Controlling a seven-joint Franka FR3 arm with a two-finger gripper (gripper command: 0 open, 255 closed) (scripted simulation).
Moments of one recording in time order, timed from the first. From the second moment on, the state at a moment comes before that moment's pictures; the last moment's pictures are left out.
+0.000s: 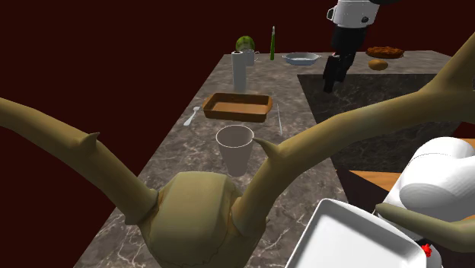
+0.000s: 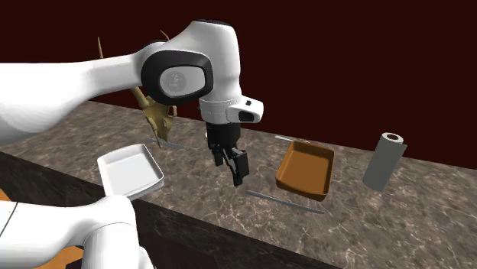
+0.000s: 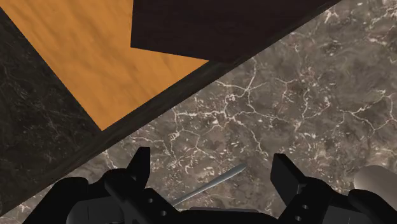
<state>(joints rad) 0.00 -0.83 -0.06 -2.34 -0.08 1.55 -0.14</state>
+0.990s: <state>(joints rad) 0.12 -0.58 0.11 -2.27 0.12 1.72 0.02</state>
